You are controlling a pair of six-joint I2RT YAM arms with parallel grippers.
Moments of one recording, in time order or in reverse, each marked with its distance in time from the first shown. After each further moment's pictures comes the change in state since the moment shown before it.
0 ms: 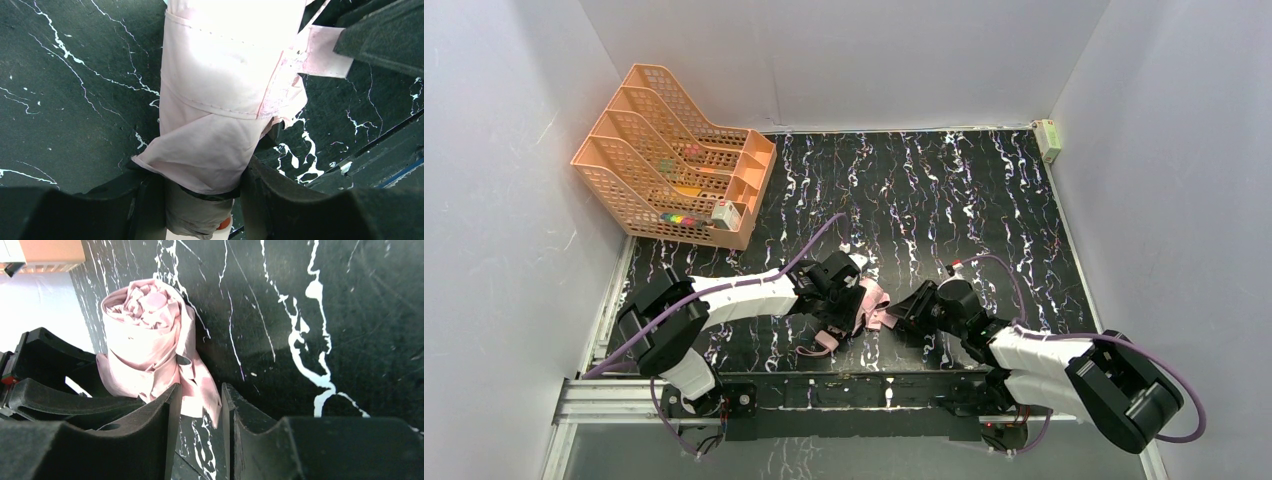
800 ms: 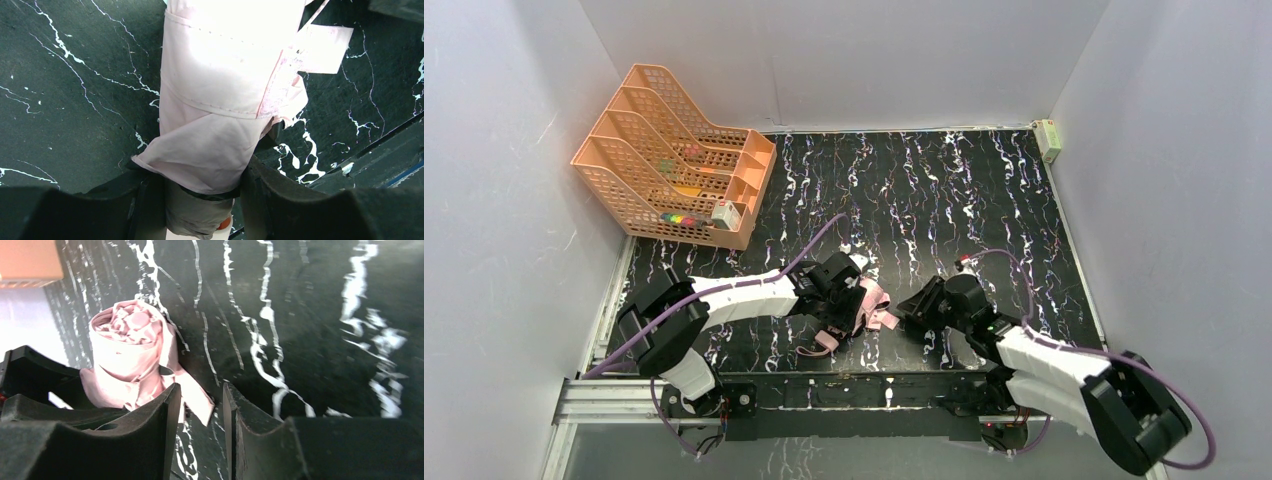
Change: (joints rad) left arm -0.010 -0.002 -0.001 0.001 -0.013 -0.002; right arm -0.075 -0.072 0.039 -0.146 0.011 -0.109
